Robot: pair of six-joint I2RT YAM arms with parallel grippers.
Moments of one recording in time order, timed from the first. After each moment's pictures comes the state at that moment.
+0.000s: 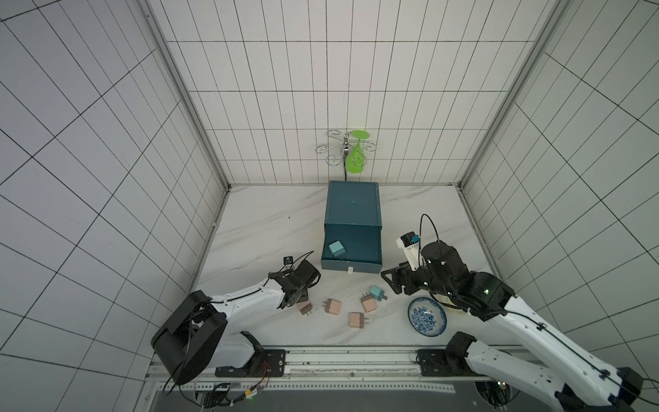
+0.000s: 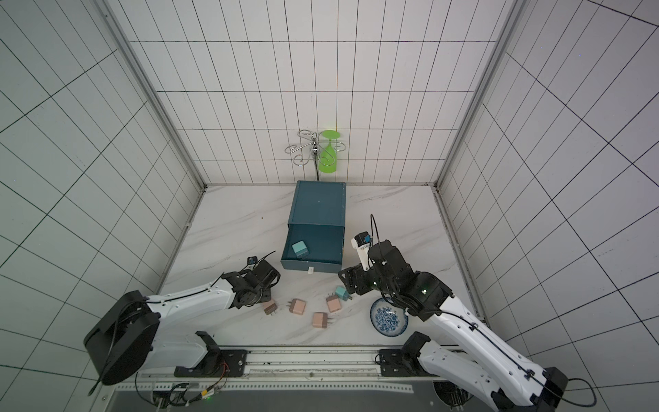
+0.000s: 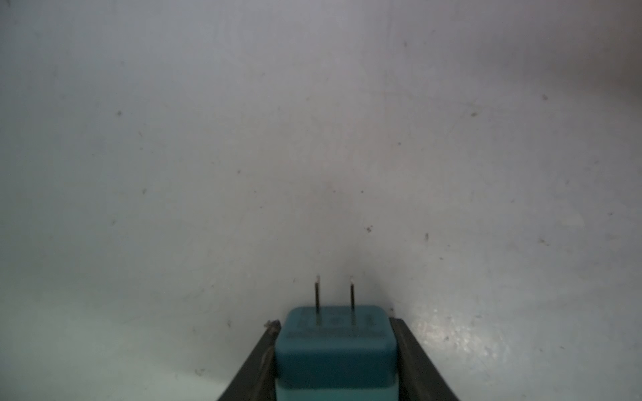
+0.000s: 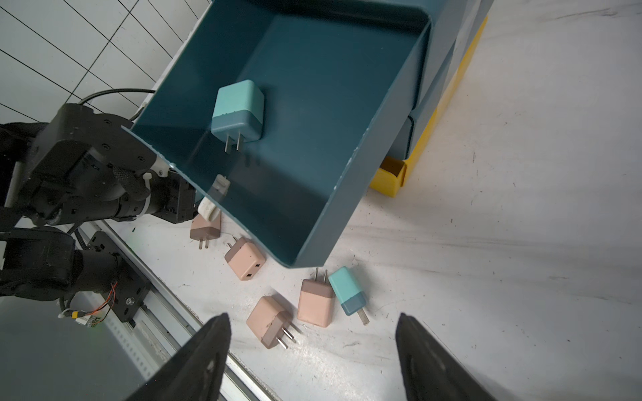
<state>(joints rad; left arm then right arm) -0.69 1.33 0.58 -0.57 -0.32 -0.85 0.87 0.83 0.89 -0.75 -0.04 0.35</state>
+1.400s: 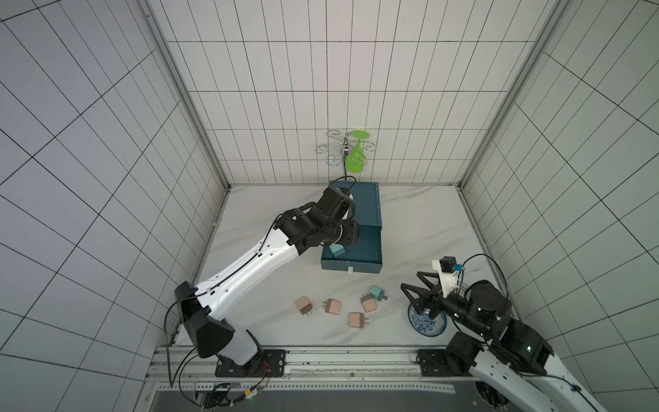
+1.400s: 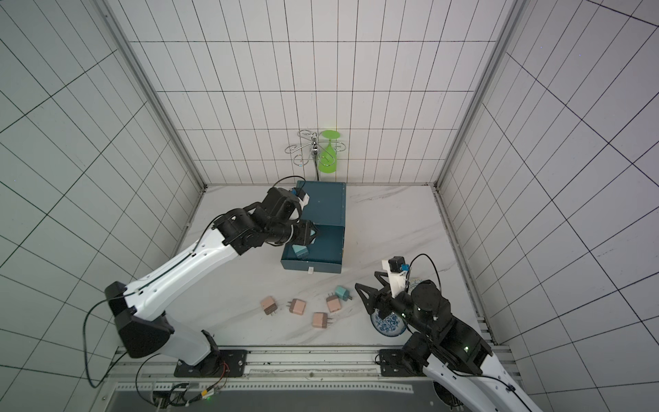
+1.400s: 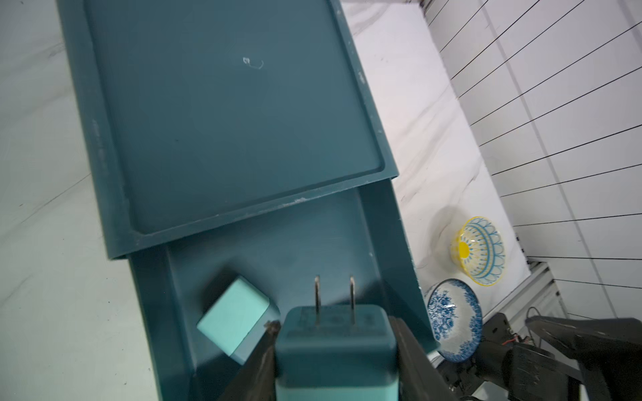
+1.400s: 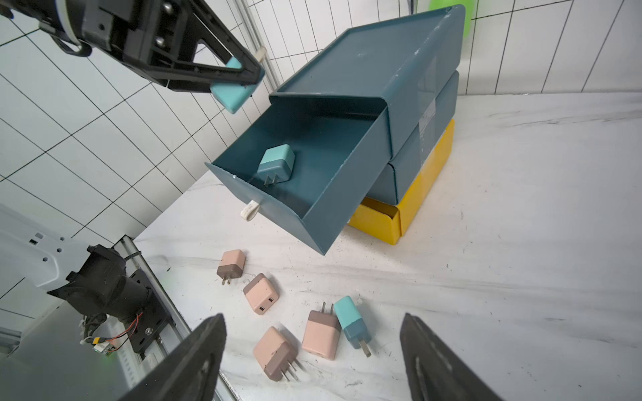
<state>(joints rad) -0.82 1.59 1.70 -0.97 0.00 -0.53 0.88 0.28 0.58 -0.62 0.00 0.35</state>
